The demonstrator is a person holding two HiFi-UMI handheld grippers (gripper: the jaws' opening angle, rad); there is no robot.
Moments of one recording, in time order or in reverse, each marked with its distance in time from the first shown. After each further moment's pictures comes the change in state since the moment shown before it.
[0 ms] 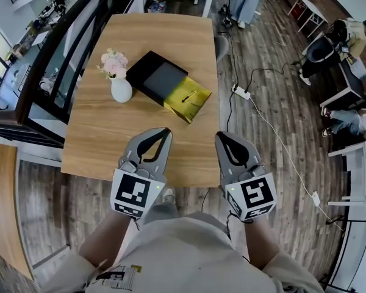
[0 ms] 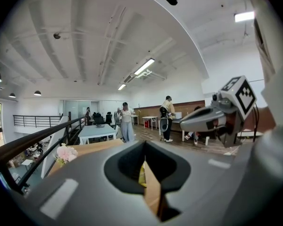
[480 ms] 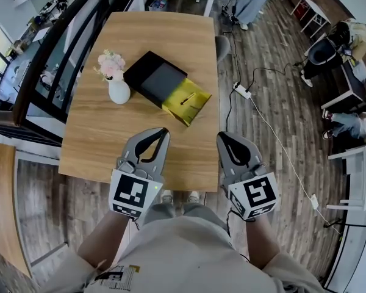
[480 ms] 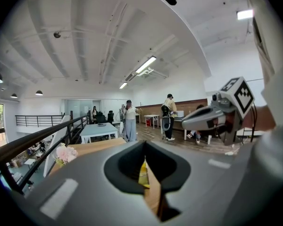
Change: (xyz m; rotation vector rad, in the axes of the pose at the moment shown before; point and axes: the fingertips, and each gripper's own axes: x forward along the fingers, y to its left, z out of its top) left arm 0.025 0.008 -0.003 -0.001 0.023 0.021; right arm 0.016 -0.027 -0.009 0.012 0.007 0.036
